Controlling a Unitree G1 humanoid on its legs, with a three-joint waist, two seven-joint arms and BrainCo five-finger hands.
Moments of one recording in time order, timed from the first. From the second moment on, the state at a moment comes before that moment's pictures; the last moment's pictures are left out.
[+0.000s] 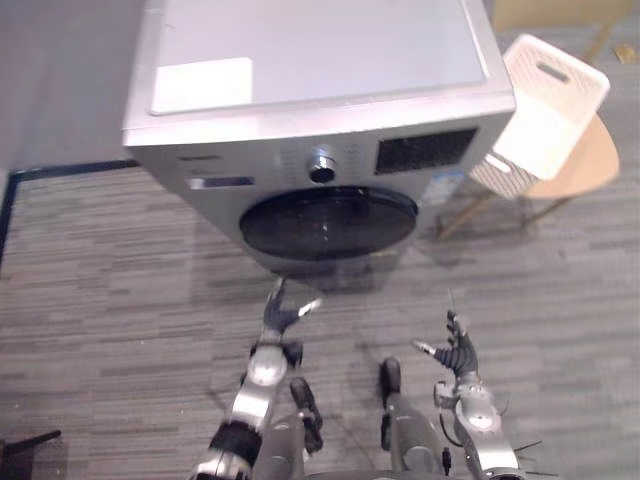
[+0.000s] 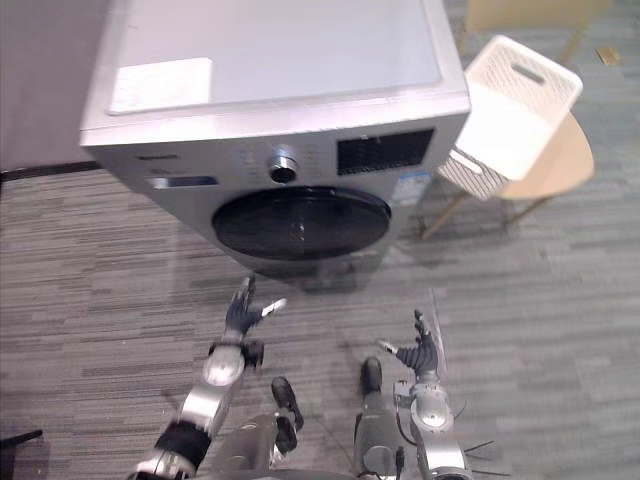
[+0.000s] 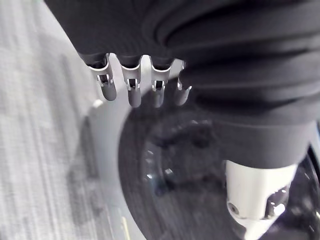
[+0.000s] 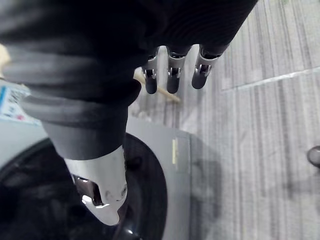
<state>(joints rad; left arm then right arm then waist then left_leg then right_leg) 0.06 0.04 -0.12 0.56 0.01 -0.13 0.23 0.09 -0.11 -0.04 0.57 -0.05 -0.18 -0.20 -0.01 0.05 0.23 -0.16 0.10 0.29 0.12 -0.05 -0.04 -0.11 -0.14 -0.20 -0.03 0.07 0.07</state>
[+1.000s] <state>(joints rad) 0.12 0.07 -0.02 0.75 -0.02 -0.16 0.21 -0.03 -0.11 0.08 0.61 -0.07 -0.15 -0.17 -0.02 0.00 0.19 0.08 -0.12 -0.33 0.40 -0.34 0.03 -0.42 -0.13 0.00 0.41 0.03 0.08</state>
